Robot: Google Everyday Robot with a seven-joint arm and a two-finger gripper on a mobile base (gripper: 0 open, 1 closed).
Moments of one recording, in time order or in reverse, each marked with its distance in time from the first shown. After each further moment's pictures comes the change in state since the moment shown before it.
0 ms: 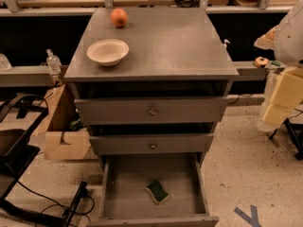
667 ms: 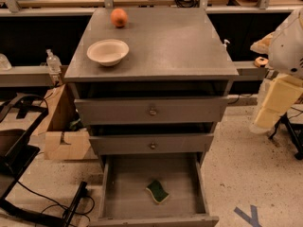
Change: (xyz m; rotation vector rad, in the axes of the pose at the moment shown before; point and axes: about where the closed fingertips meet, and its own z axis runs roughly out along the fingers) arm -0.001 -0.004 0.016 0.020 -0.035 0.007
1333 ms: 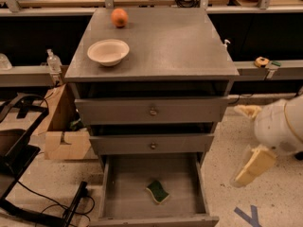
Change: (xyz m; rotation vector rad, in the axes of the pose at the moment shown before) arm 0.037 0.068 0.121 -0.094 -0.260 0.070
